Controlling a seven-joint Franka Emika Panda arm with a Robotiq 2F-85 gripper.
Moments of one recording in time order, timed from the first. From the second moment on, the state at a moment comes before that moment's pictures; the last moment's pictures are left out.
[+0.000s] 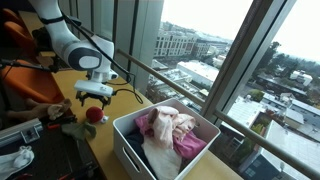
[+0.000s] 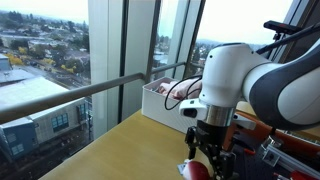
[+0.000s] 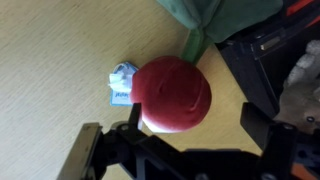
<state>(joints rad) 0.13 0.32 0.16 -2.43 0.03 2.64 -0.80</state>
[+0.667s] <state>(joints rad) 0.12 0.44 0.16 -2.35 -0.05 2.66 -0.73</state>
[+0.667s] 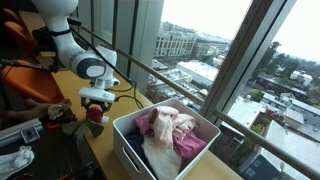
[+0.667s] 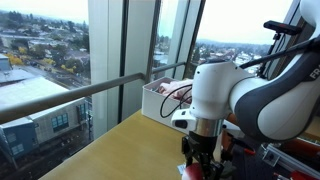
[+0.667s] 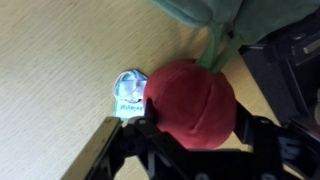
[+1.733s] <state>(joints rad) -0.03 0.11 0.13 -2.26 -0.08 2.54 -0.78</state>
